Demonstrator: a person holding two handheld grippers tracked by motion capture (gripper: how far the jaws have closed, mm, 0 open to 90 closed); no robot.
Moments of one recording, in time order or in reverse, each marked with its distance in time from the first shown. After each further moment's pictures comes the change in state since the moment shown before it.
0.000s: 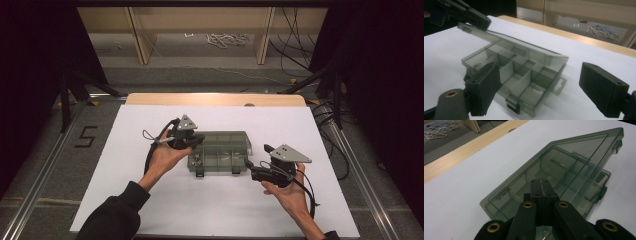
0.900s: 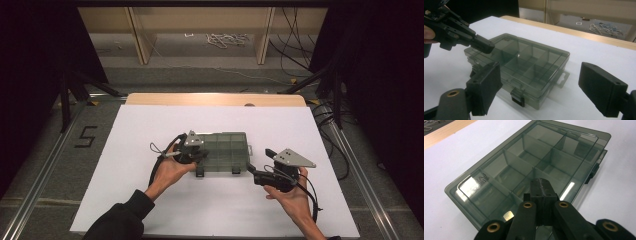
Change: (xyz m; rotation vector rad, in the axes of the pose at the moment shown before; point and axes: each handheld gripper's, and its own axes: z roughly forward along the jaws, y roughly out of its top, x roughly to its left) left arm -0.020 -0.029 0.019 0.059 -0.034 0.048; right arm -0.001 -0.008 -0.008 0.003 0.025 0.033
